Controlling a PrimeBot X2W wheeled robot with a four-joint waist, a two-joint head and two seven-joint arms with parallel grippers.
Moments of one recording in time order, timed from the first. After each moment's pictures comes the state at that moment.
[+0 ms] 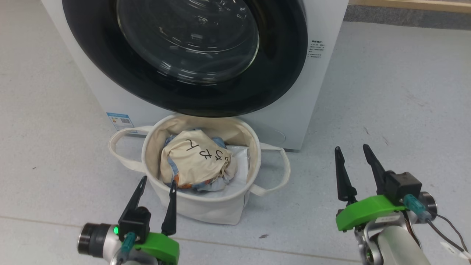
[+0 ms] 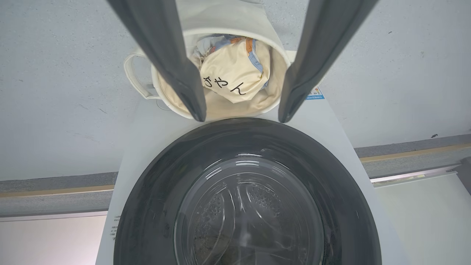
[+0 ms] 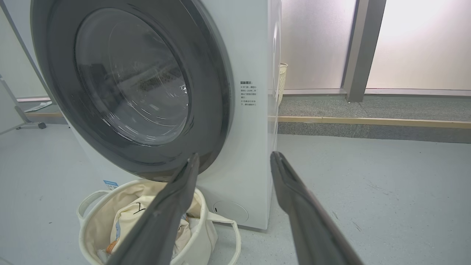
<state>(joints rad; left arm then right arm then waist) -0.20 0.09 -0.25 0.41 -0.04 0.14 -0.25 -0.22 -0.05 0.12 0.33 0.14 0.13 -0.25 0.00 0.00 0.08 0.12</state>
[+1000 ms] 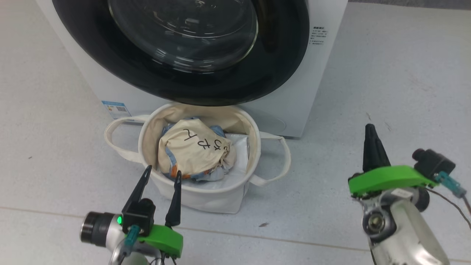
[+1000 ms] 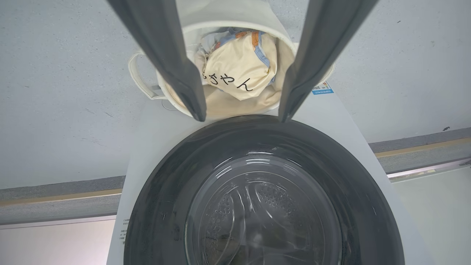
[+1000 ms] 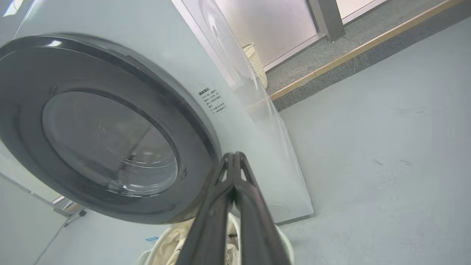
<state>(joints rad) -0.23 0.10 -0.27 0.38 -0.03 0.14 -0.25 -0.34 -0.05 0.09 0.41 0.59 0.13 -0.25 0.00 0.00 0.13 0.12</state>
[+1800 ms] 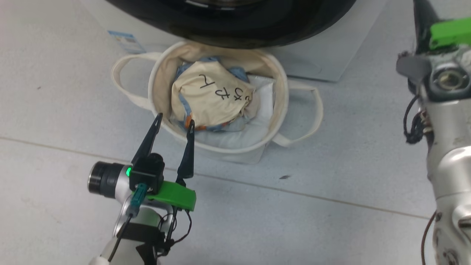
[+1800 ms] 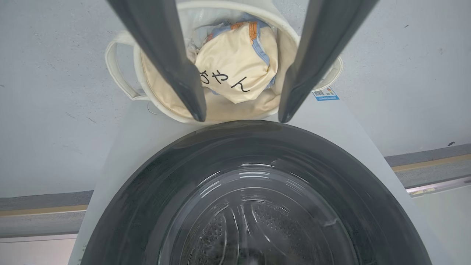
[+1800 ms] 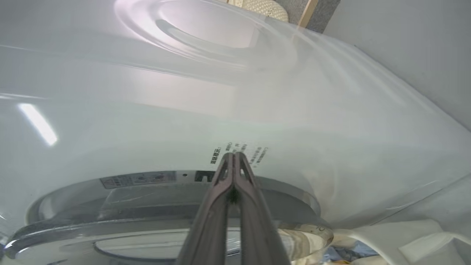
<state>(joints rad) -0.42 0.06 -0.30 0.35 -0.04 0.14 -0.25 -0.98 -0.16 0.00 0.72 1.34 0.13 0.03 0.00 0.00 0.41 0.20</state>
